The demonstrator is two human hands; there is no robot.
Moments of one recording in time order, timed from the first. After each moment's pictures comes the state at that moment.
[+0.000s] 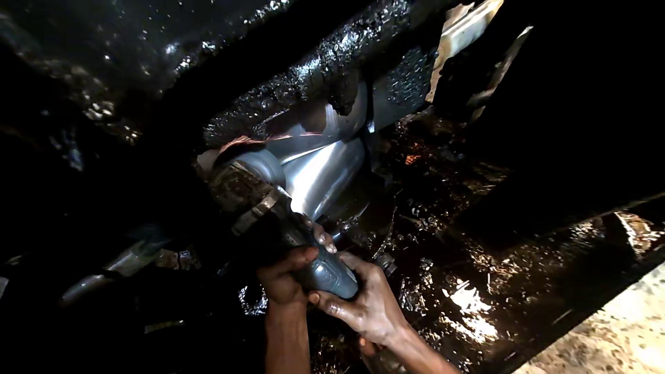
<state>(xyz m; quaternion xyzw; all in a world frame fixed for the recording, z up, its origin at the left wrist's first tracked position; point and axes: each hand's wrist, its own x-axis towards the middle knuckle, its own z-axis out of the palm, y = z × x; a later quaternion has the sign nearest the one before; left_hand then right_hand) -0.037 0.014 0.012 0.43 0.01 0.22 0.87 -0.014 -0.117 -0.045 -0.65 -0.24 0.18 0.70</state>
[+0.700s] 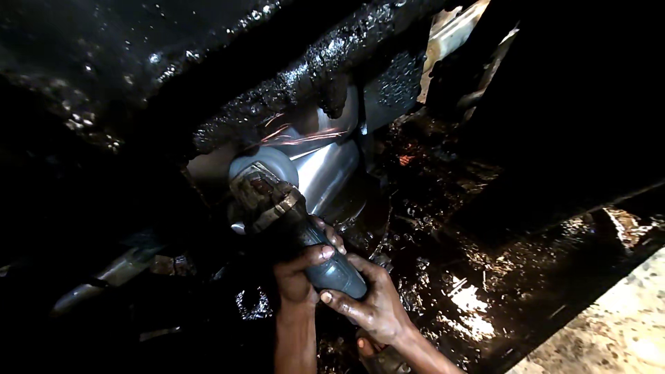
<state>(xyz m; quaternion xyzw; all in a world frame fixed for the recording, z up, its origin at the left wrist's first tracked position) -0.026 0.003 0.002 0.45 0.05 0.18 0.87 -0.012 -0.129 -0.058 -0.62 -0.23 0.16 0.73</state>
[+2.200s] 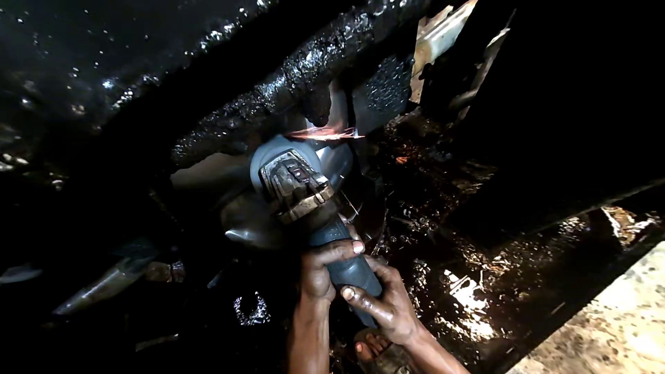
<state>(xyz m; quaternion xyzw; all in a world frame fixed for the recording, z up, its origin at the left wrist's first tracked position) -0.002 -0.027 0.010 0.50 0.12 0.13 0.85 -0.002 -0.147 -0.069 -0.55 -0.19 0.17 0.79</state>
